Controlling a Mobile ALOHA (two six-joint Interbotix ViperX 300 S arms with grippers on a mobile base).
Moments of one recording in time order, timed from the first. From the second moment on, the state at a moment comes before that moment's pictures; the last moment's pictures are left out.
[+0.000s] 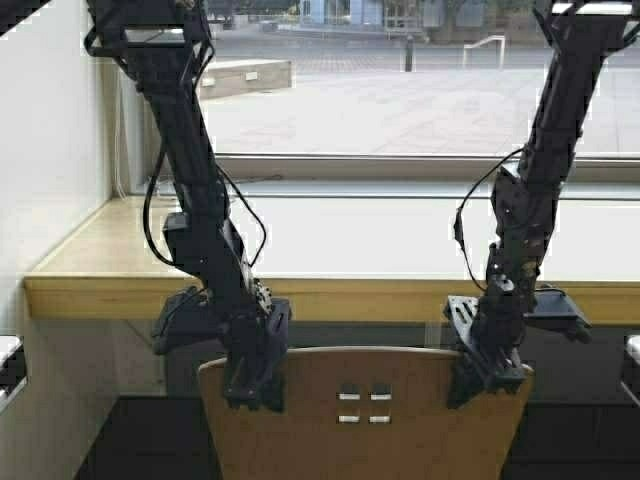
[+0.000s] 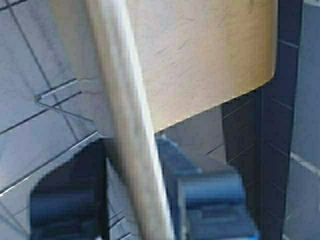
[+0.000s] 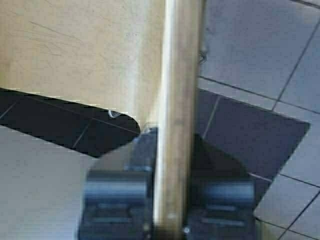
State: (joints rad) left arm -0.57 1.04 0.20 -0.54 -0.34 -1.26; right arm 0.27 0.99 0.26 1.40 0.13 0.15
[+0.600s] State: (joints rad) left arm -0.56 1.03 0.24 -0.54 -0.34 -1.26; right arm 0.28 1.01 0.21 1.35 0.17 0.14
